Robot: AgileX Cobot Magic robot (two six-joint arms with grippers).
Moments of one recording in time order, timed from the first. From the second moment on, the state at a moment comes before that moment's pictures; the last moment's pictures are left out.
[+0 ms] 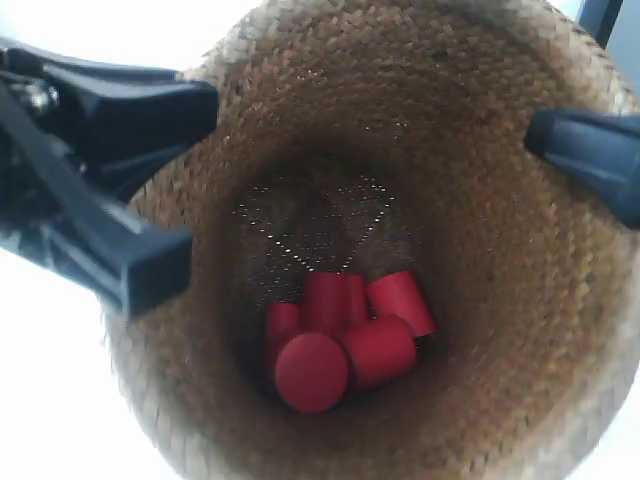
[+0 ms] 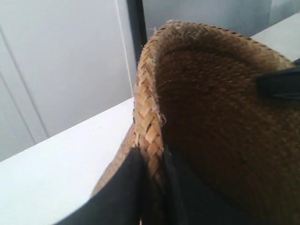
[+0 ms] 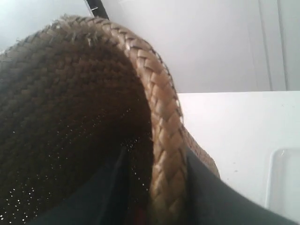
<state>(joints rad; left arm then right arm) -1.48 0.90 -0.85 -1.80 -0.78 1.79 0.14 0.68 -0.59 -1.78 -0.54 2.09</state>
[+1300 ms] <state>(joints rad) -0.59 1.82 -1.50 -1.29 0.49 1.01 -0.15 1.22 -0.84 -1.76 -0.16 1.92</state>
